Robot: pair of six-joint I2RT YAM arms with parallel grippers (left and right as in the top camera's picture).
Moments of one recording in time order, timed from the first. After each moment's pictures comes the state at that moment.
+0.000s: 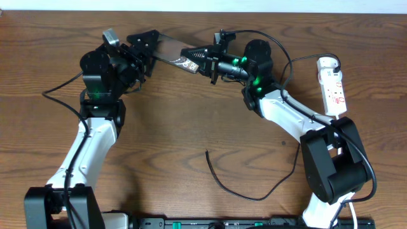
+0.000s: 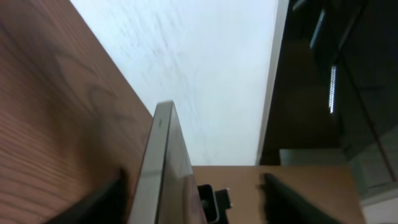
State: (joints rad) left arm 0.00 1.48 0.89 0.46 0.57 -1.39; right arm 0.44 1.92 1.21 0.76 -0.84 1.82
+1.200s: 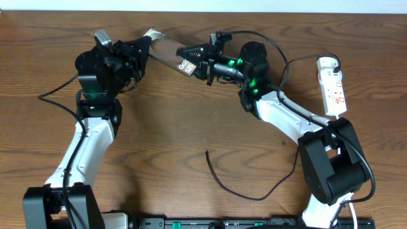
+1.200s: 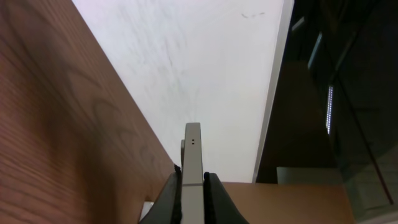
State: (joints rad) left arm 0.03 1.48 0.89 0.46 0.53 -1.43; right arm 0.47 1.92 1.21 0.76 -0.82 1.81
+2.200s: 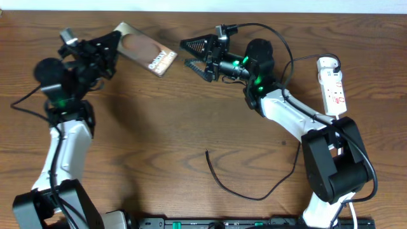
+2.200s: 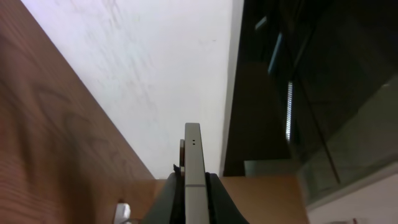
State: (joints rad) left arm 0.28 1.49 0.88 0.65 0.83 -1.56; right arm 0.43 1.92 1.21 0.75 -0.84 1.49
